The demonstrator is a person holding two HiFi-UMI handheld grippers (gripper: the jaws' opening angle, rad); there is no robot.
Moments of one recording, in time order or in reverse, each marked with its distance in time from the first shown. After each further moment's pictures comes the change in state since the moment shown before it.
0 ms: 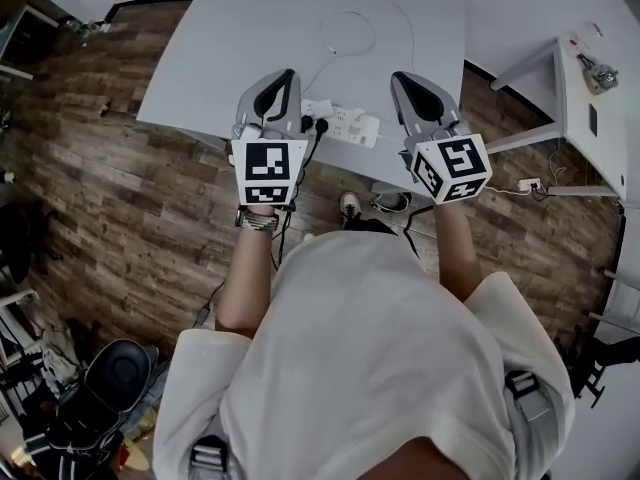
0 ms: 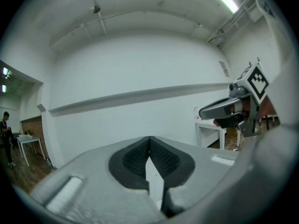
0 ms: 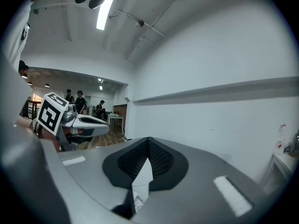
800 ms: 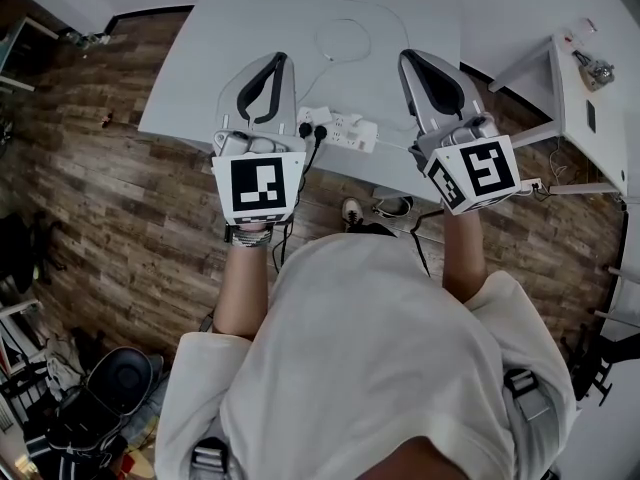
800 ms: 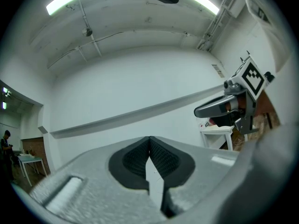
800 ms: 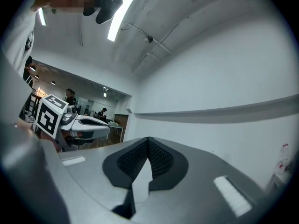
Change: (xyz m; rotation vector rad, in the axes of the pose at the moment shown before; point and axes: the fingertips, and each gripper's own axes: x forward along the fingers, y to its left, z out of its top) left arm -0.031 0.000 0.098 0.135 -0.181 0.044; right arm -0.031 0.006 0.098 -0.101 -0.176 0.003
